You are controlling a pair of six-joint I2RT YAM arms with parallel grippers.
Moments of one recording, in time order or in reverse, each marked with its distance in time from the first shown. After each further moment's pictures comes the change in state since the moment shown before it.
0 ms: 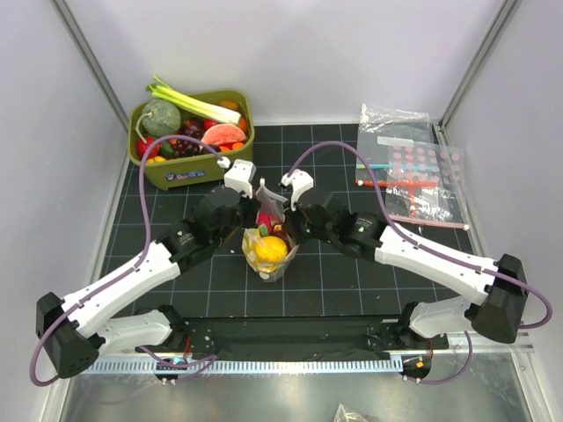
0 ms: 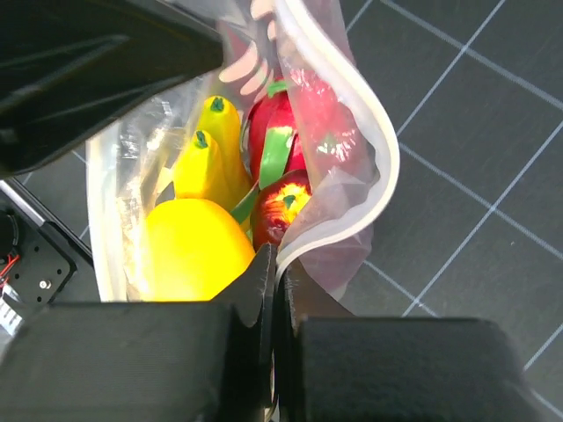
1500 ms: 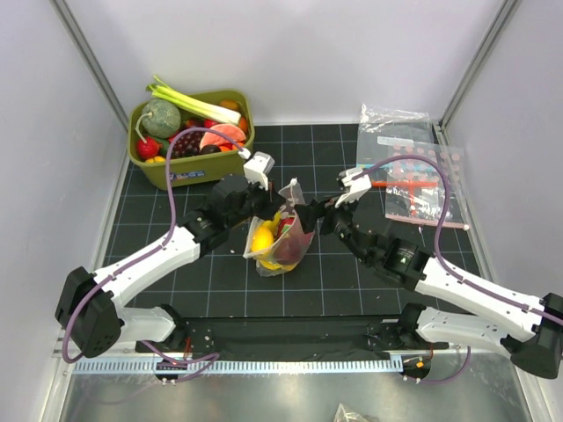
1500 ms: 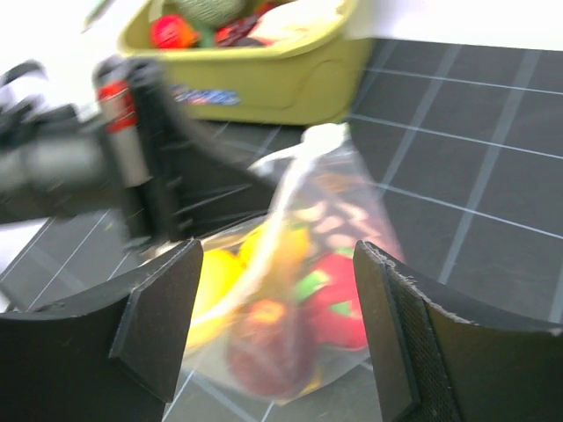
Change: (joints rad) left arm 0.098 0.189 -0.016 0.285 0.369 0.002; right arm 0.008 -0.368 -0.315 0.438 0.264 0.008
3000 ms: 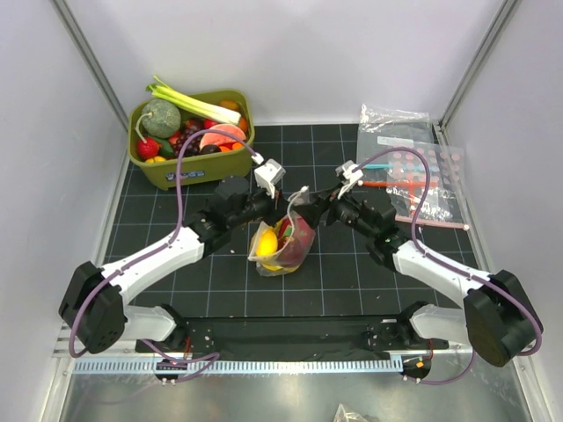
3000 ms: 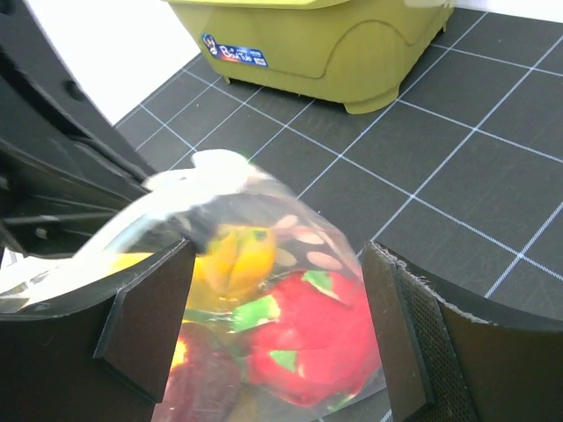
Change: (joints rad) left arm 0.005 0.038 -0.043 0.114 0.208 0.132; right arm -0.447 0.246 -0.218 0.503 -0.721 -0.051
